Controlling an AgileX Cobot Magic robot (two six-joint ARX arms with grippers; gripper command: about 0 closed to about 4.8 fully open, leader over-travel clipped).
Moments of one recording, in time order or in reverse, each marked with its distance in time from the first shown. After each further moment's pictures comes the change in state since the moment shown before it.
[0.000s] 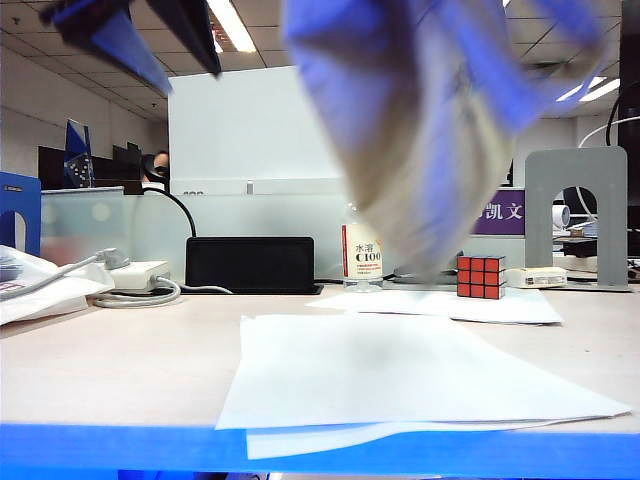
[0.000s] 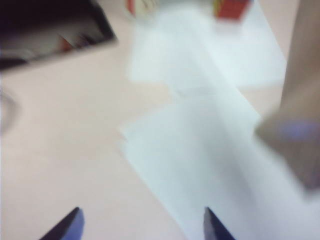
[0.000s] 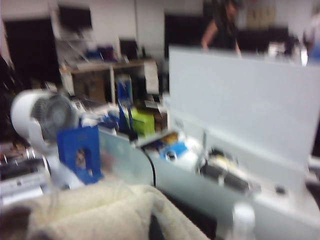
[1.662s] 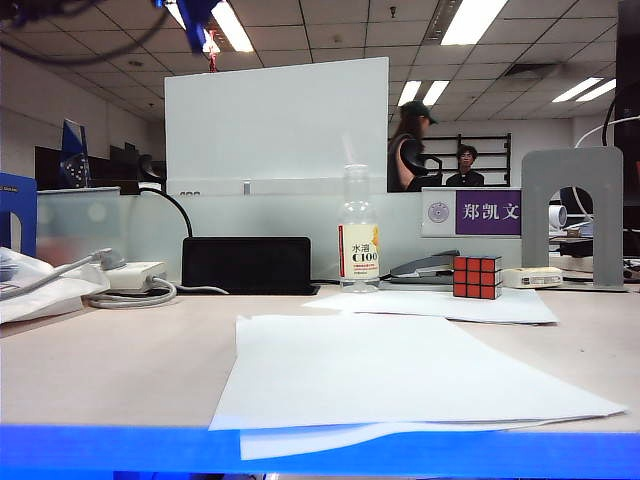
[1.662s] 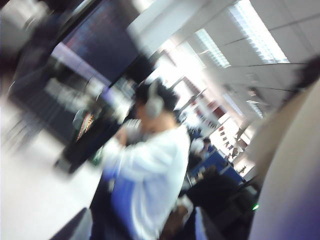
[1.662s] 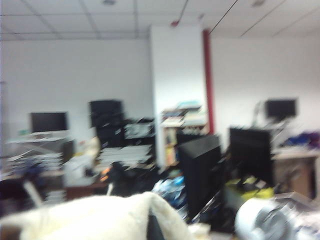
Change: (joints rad) left arm 0.193 0.271 -0.240 1.853 1.058 -1.321; right arm 0.008 0.088 0.693 -0.045 -0.642 0.591
